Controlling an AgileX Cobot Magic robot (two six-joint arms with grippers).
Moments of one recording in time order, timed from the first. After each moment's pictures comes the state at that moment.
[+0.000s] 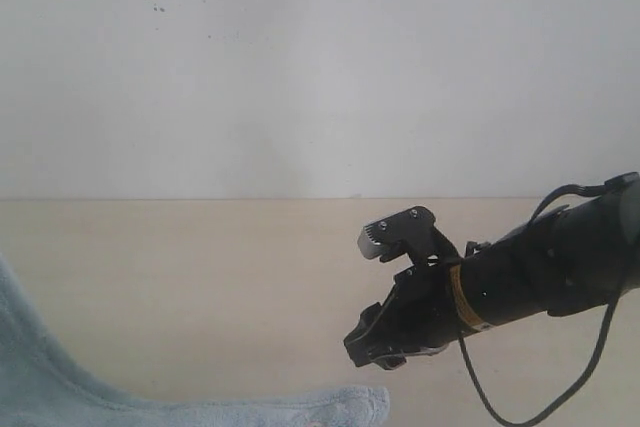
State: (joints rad) left arm -0.52 0.73 -0.84 -1.75 -0.55 1.89; right arm 0.42 1.91 -0.99 -1.74 -0.39 1.58
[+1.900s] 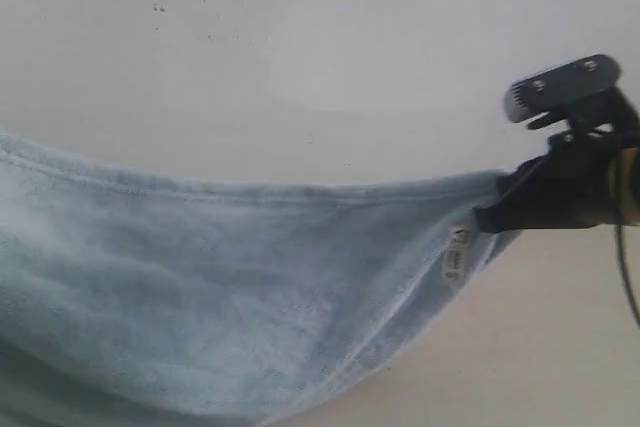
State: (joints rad) left arm -0.52 0.60 -0.82 -1.75 -0.73 1.95; right arm 0.27 1.42 -0.84 -1.75 -0.04 1.54
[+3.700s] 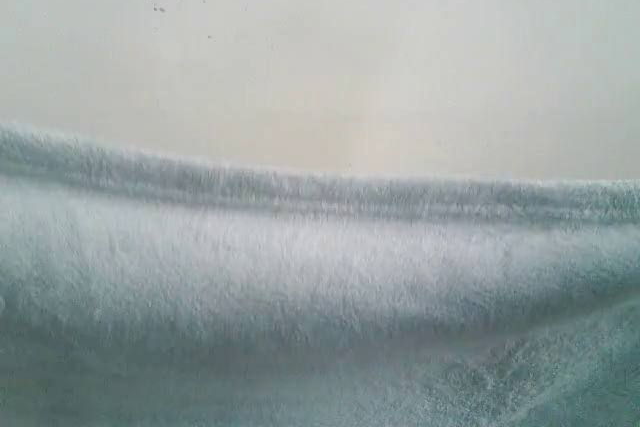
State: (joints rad) left arm -0.52 0.36 -0.66 -1.75 -0.80 2.03; right arm 0.22 0.58 -0.58 -0.69 0.51 0.25
